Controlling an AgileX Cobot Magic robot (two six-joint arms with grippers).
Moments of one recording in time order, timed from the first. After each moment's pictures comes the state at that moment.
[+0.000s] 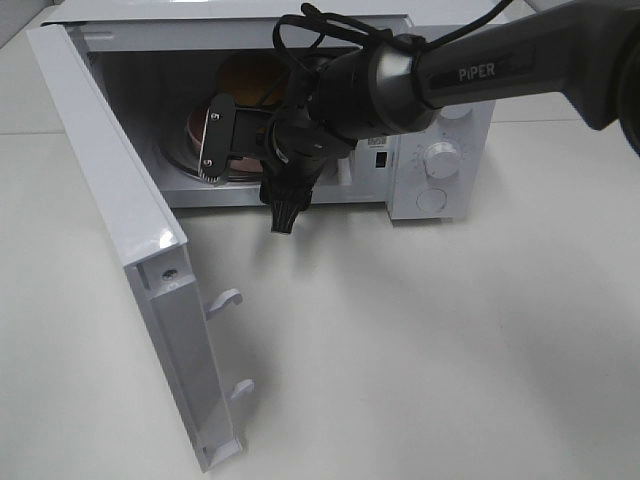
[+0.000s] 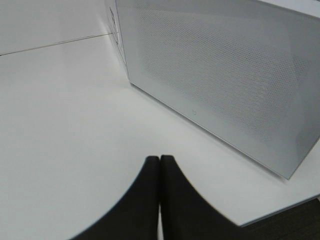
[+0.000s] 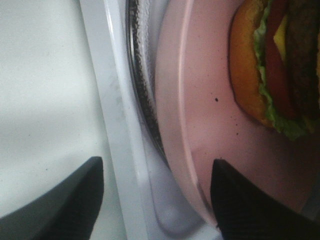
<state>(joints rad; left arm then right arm) -0.38 0.00 -0.50 0.06 1.04 -0.03 0.72 2.27 -1.62 -0.83 0.36 -0.11</state>
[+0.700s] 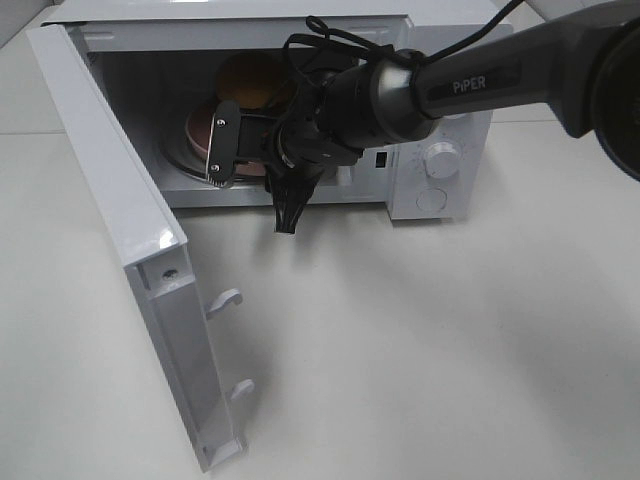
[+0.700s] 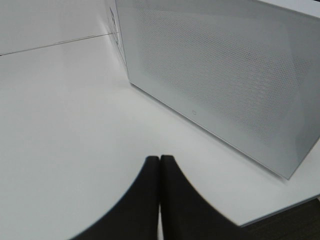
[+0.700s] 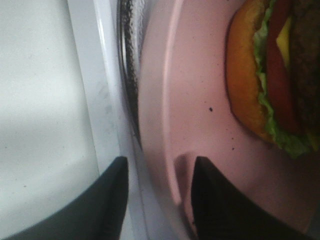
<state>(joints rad) -0.38 0.00 -0.50 0.06 1.04 -0.03 0.69 2.32 -1.64 -0.86 0.30 -0.11</state>
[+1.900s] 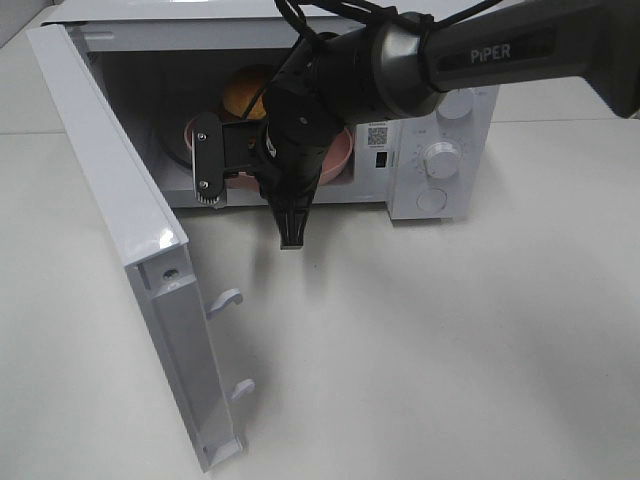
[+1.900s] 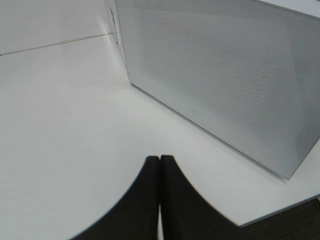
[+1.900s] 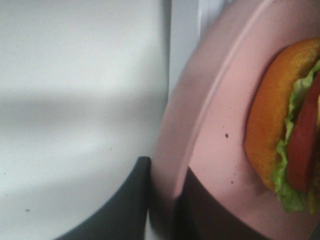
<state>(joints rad) -0.38 0.00 -0.50 0.06 1.04 -0.03 0.73 2.23 -1.63 -0.49 0.47 -0.60</state>
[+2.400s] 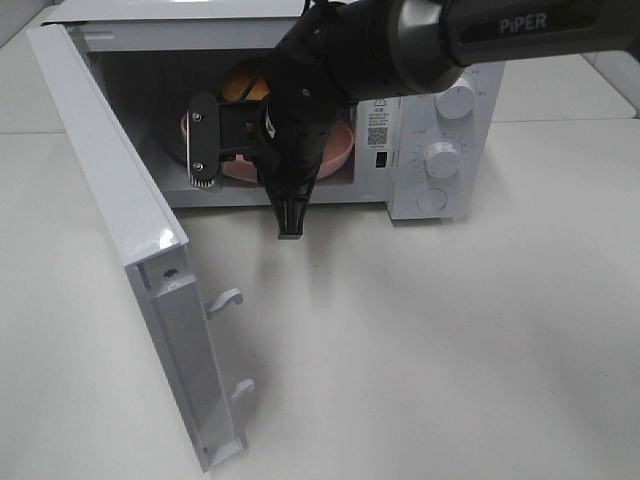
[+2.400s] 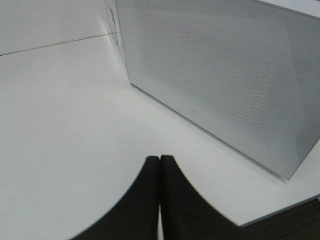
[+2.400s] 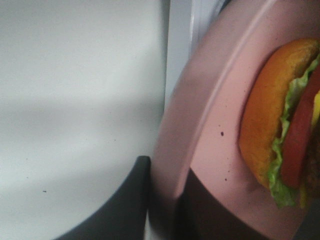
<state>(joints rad) -0.38 0.00 -0.50 0.06 1.04 -0.03 0.74 2.15 -1.61 -0.43 0.51 -0.64</state>
